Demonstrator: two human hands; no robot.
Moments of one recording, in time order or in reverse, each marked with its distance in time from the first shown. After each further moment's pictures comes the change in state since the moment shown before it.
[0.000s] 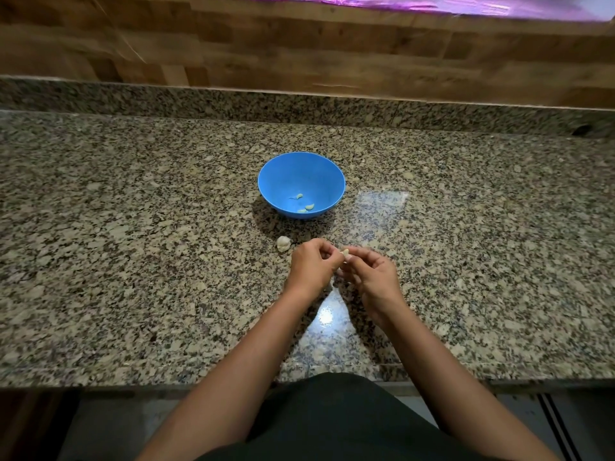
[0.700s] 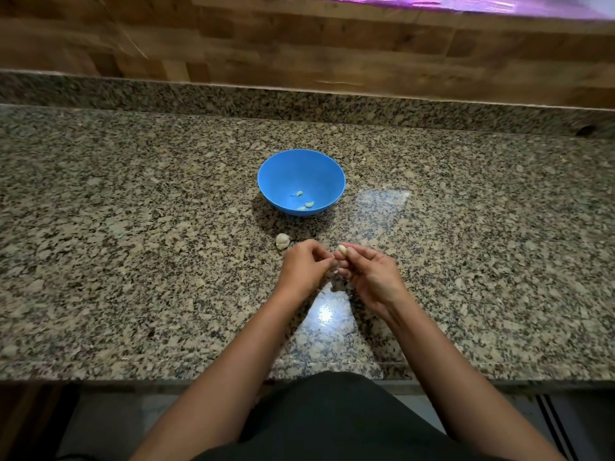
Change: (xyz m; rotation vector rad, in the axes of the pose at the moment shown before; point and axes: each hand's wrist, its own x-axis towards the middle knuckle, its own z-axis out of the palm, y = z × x) left_hand 0.002 -0.012 -0.006 0.093 -0.010 -0.004; right_hand 0.002 -0.012 -0.003 0.197 -0.124 0.150
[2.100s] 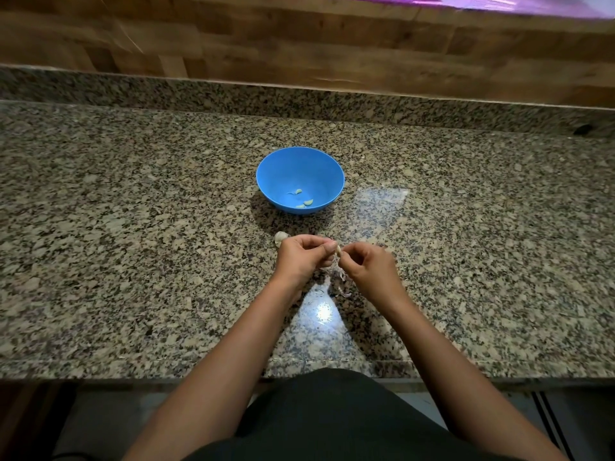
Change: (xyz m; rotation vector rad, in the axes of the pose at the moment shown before) left_hand 0.006 0.000 -0.001 -0.694 -0.078 -0.156; right_hand -0.004 -0.001 -0.002 -1.127 0.066 -0.443
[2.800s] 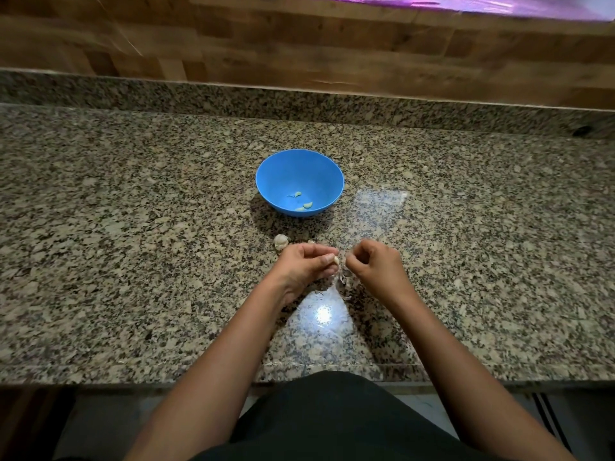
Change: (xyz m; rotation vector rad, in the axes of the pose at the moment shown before) left_hand -0.002 0.005 -0.009 -0.130 -0.193 -0.205; right_hand 0.011 0.007 -0.009 -0.193 0.003 0.007
